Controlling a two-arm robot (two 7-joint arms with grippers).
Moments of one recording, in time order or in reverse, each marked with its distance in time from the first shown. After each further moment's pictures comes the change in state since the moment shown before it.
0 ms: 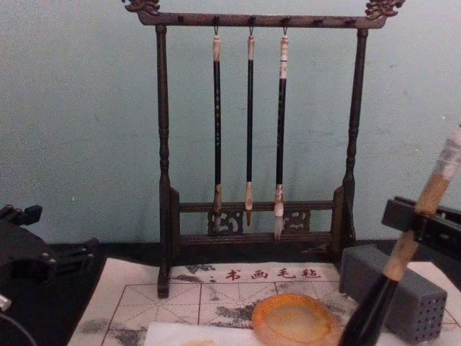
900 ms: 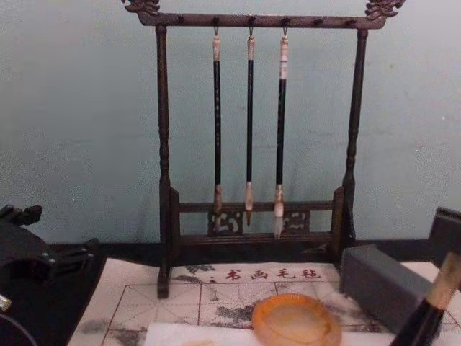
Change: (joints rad) left arm 0.000 0.000 0.000 0.000 0.000 0.000 0.000; right arm -0.098 0.108 0.039 -0.078 0.042 -0.063 0.129
